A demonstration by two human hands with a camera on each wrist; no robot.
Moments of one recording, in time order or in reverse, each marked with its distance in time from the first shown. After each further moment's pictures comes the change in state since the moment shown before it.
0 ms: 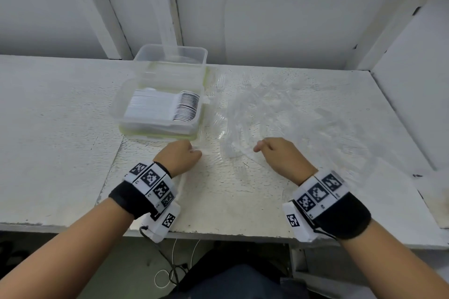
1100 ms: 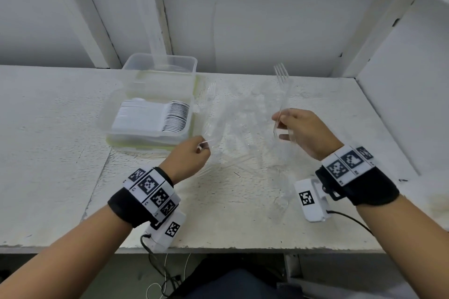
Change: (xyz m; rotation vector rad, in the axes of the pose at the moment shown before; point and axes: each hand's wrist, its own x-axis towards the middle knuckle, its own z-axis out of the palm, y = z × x) left_hand -0.005 0.039 -0.006 -0.288 0.050 0.199; right_hand 0.022 0.007 -0.071 0.595 0.128 0.029
